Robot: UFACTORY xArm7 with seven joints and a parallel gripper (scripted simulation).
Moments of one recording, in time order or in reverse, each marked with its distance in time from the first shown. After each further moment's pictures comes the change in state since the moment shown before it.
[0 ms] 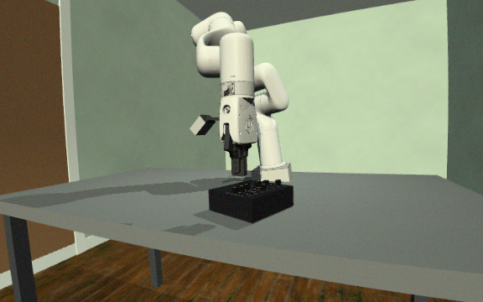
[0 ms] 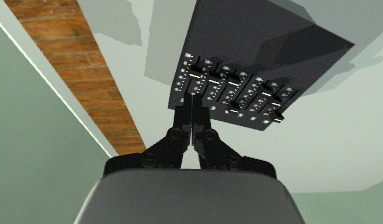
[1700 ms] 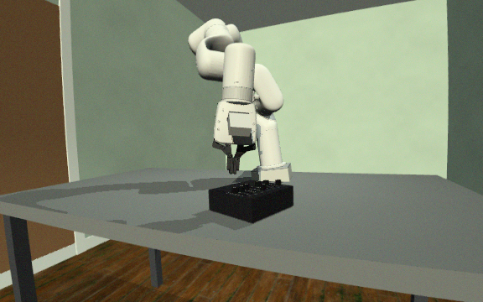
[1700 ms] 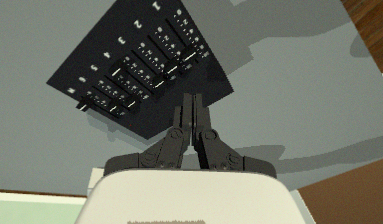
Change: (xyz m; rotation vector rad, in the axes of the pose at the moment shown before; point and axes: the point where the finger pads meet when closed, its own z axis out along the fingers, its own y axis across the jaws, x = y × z) arm 0.035 0.033 0.003 -0.040 0.100 -2.193
